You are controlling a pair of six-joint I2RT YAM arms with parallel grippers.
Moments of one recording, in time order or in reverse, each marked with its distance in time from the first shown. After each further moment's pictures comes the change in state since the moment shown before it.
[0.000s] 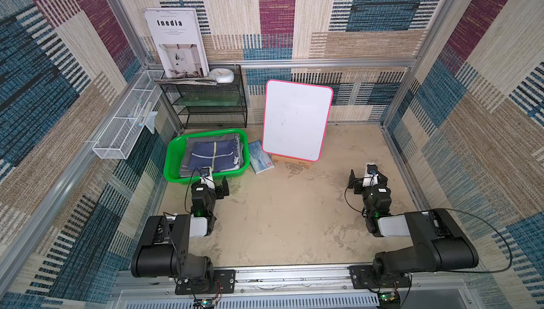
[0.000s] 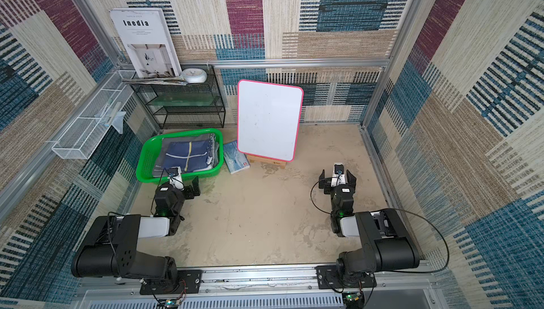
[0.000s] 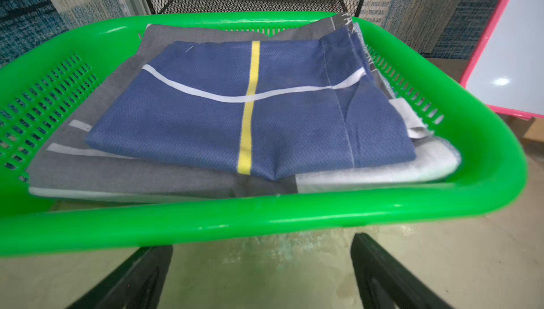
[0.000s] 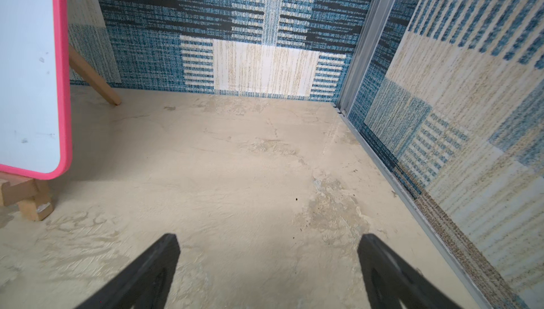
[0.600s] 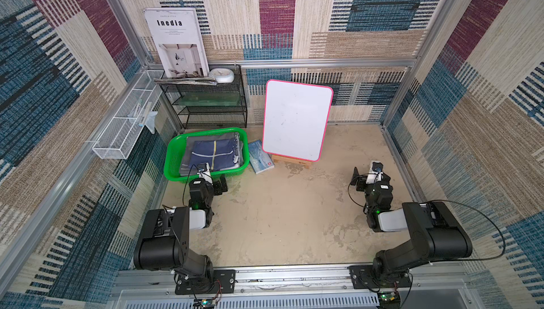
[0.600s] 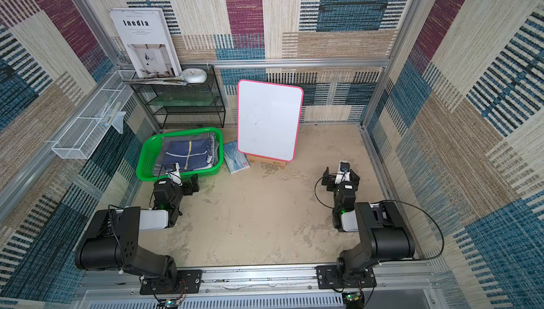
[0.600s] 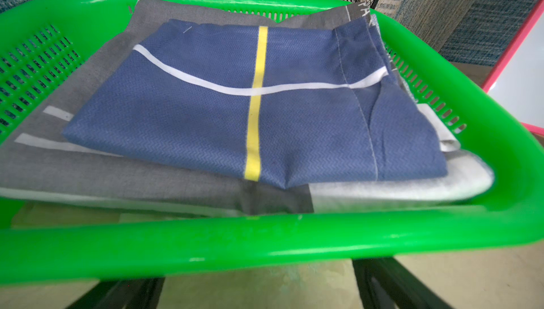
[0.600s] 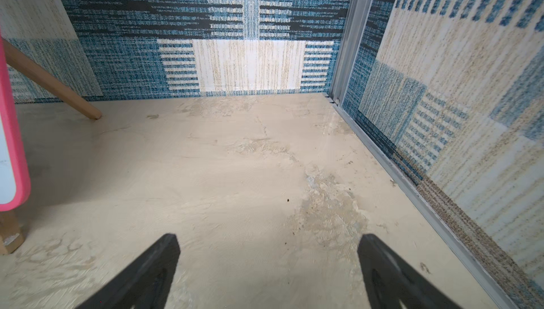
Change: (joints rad) left arm 0.039 0.037 0.083 -0.099 0.072 -0.040; right arm -0.059 0.081 0.039 0.022 -0.024 0.078
